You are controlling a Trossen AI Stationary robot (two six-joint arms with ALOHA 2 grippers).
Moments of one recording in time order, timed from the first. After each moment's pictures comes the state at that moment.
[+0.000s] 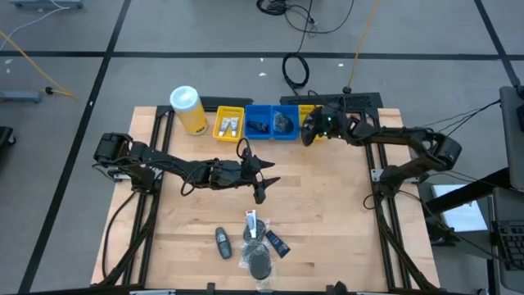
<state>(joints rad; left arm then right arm) -0.12 1.61 0.94 0.43 -0.36 -0.18 -0.64 1.41 0.66 0.19 -0.05 0.17</state>
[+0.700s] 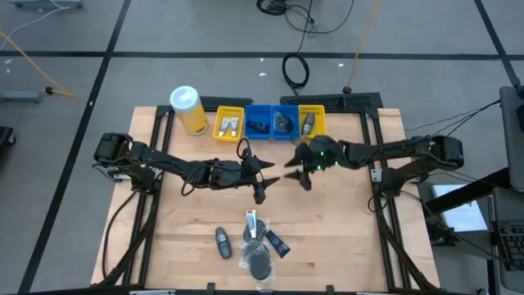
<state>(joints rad) -0.12 1.61 0.94 0.42 -0.36 -0.18 -0.19 1.37 0.66 0.19 -0.27 0.17</state>
